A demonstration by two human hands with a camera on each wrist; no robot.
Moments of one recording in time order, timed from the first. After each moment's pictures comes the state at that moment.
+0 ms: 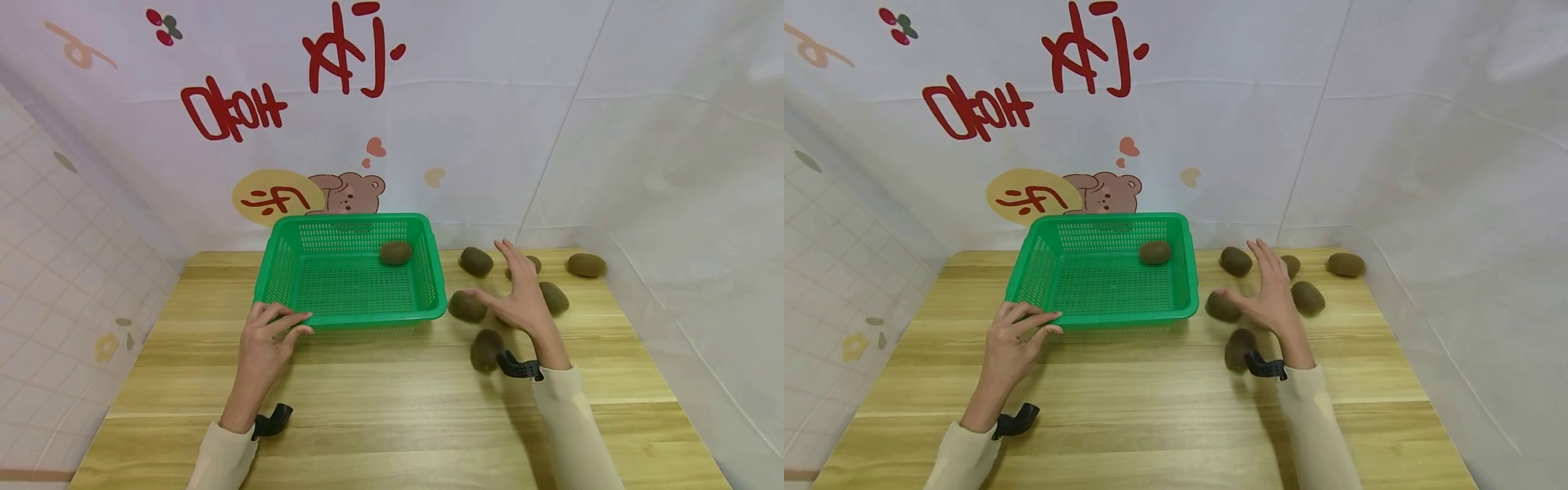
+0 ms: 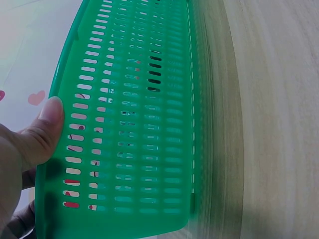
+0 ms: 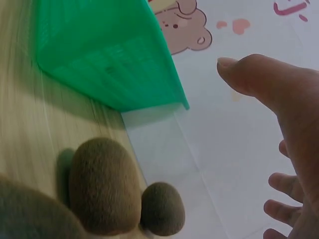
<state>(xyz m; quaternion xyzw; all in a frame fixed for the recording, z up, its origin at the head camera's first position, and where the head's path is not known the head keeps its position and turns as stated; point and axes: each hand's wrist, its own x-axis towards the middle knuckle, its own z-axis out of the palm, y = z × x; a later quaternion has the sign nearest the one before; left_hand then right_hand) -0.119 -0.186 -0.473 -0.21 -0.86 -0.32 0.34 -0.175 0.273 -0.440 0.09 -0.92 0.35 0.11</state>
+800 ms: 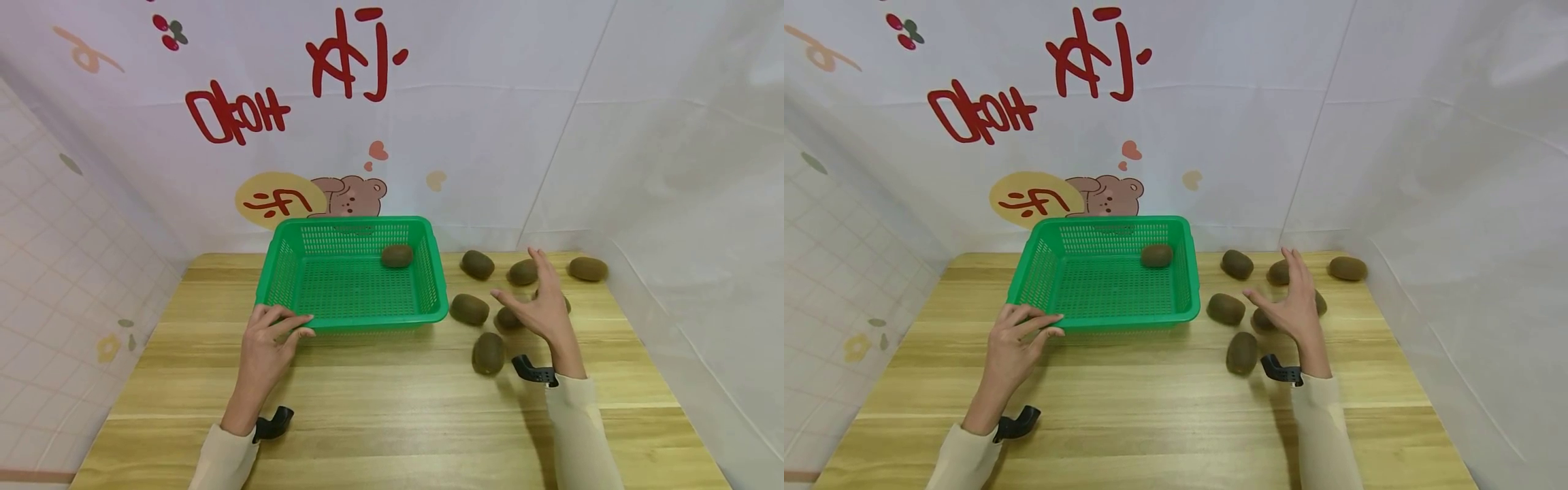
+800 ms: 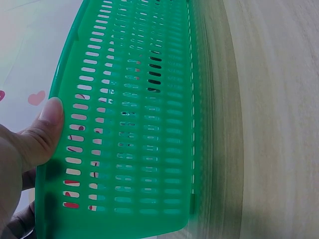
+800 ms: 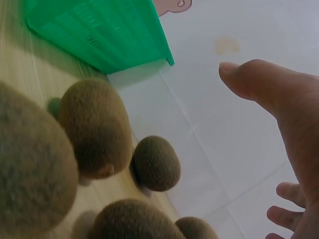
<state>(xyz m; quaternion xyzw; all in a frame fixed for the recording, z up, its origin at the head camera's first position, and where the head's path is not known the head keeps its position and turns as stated) -0.118 -0.186 -0.472 -0.21 -0.86 -0.32 0.34 -0.170 0.313 -0.458 0.04 -0.91 0.39 0.12</state>
